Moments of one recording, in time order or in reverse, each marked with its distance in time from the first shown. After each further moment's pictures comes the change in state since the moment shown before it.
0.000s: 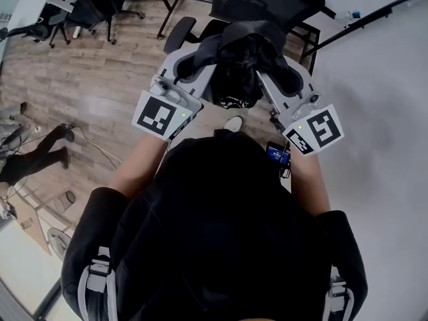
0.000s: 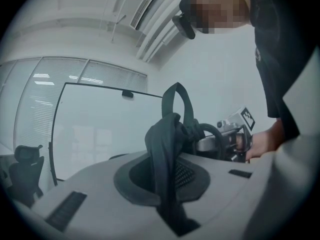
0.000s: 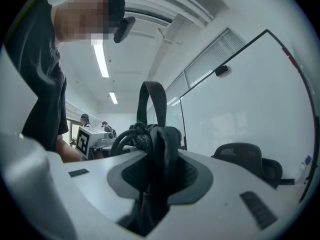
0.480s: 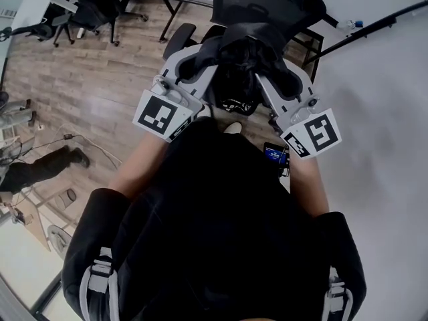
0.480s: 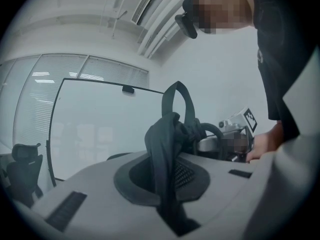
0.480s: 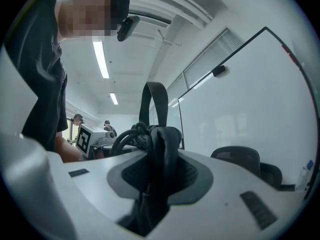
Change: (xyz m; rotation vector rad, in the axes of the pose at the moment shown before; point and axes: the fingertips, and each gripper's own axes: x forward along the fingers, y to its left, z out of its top) left arm 0.047 0.013 0.006 -0.017 -0.005 0.003; right arm 0.008 -0.044 0.006 -0.015 -0.012 0.011
